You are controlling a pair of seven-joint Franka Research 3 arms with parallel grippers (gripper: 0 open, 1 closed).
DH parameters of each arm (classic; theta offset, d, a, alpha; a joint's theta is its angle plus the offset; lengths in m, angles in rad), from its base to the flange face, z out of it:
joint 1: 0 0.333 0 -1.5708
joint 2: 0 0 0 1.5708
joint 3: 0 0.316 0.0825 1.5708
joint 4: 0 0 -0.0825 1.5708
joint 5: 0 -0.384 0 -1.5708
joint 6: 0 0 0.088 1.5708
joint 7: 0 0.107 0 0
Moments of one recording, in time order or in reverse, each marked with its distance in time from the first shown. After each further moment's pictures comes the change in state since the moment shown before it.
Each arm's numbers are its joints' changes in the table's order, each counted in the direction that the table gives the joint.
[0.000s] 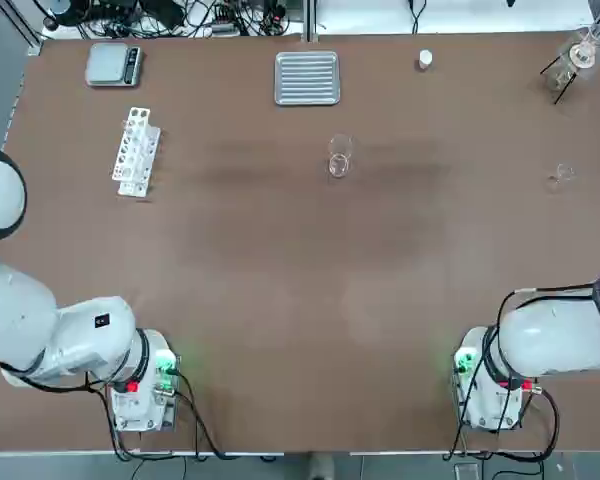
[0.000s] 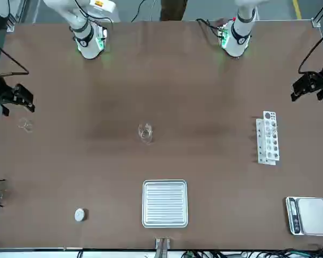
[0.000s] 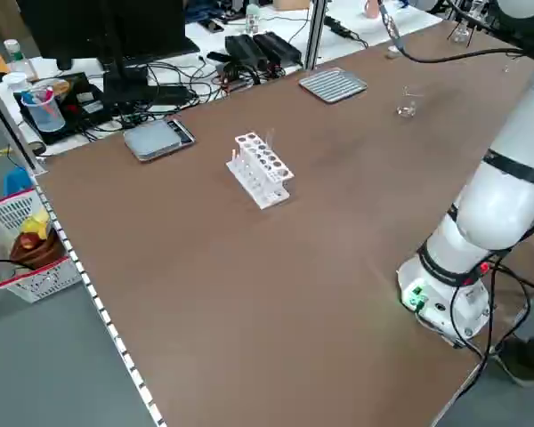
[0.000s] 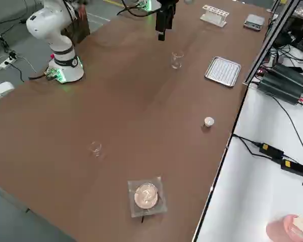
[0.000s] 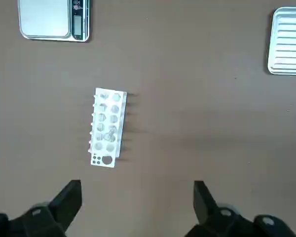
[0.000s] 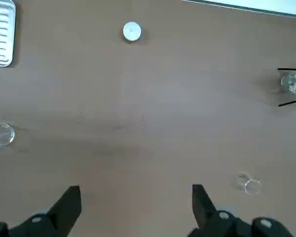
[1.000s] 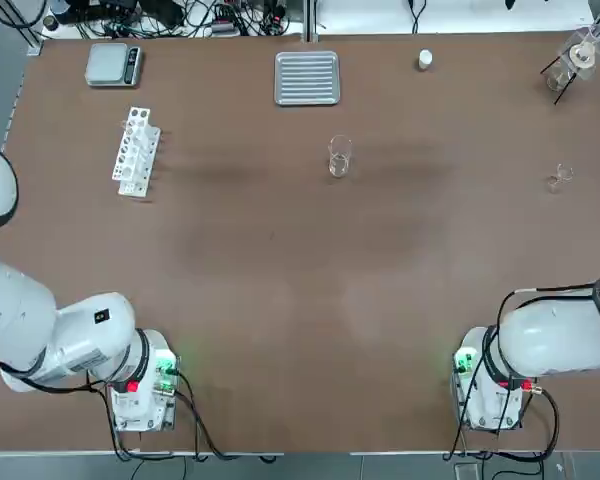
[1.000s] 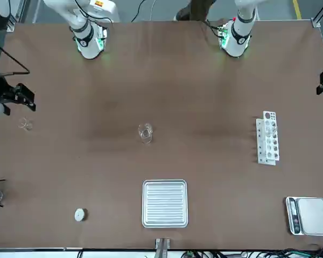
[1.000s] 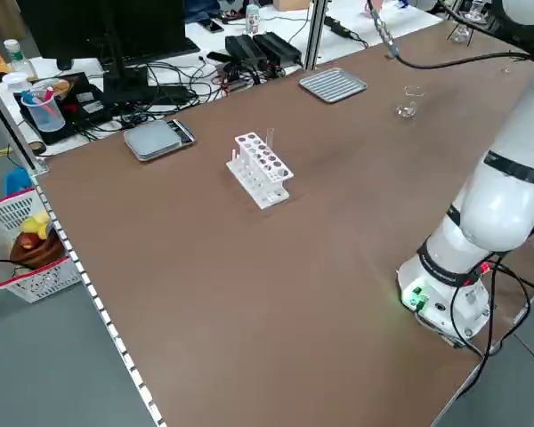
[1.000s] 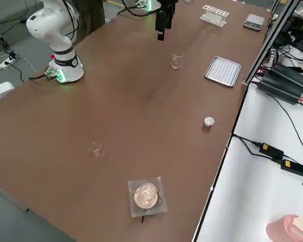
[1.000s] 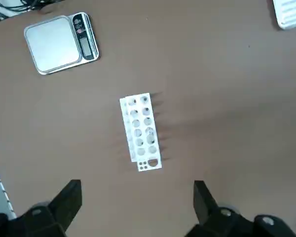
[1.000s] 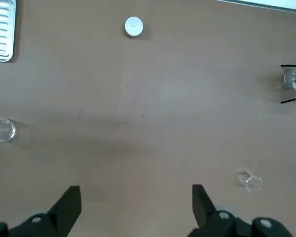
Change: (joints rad) left arm 0.100 0.006 0.076 0.024 0.015 -0.005 0.549; right arm 0.002 0.000 0.006 -0.001 0.000 -0.022 -0.012
